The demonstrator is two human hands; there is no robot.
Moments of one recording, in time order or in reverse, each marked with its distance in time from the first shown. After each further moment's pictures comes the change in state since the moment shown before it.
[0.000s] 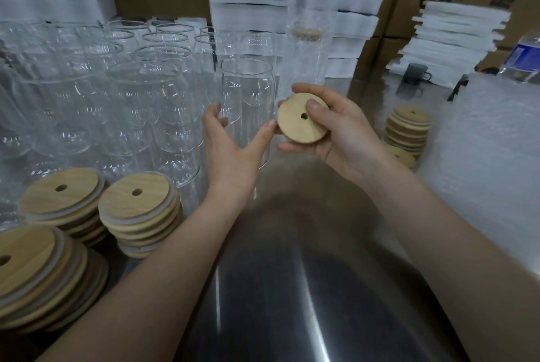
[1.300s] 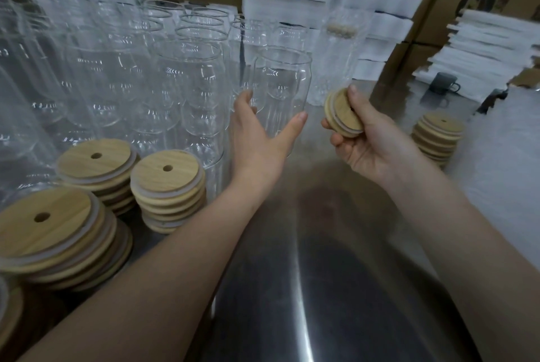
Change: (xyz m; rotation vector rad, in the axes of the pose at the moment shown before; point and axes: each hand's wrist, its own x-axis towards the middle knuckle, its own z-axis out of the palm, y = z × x) left_hand -0.001 0.002 0.000 0.044 0.001 0.011; right_hand 0.008 0.005 -0.011 0.003 0.192 0.196
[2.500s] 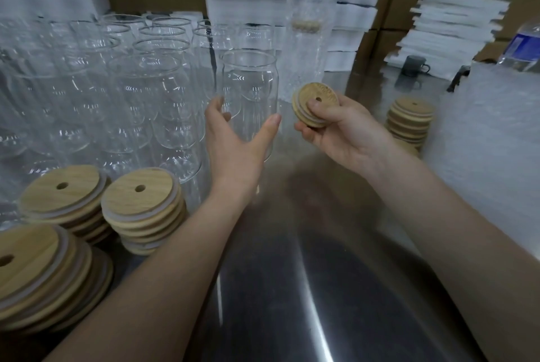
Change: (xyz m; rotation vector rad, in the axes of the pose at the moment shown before) left_hand 0.000 0.000 0.000 -0.033 -0.013 -0.011; right_hand 0.001 -0.001 0.008 0.121 0.030 -0.072
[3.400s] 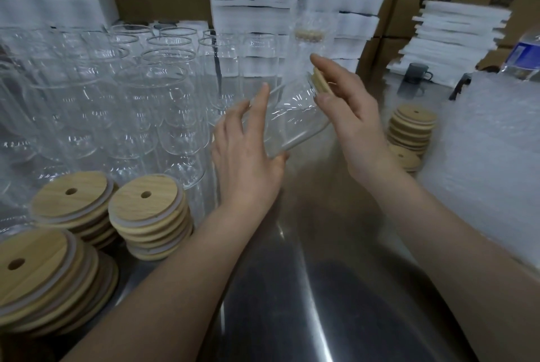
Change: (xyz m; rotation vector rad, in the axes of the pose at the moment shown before) left_hand -0.013 0.004 0.001 0.559 0.012 0.386; right_hand -0.015 0.000 0.007 -0.617 0.003 -0.663
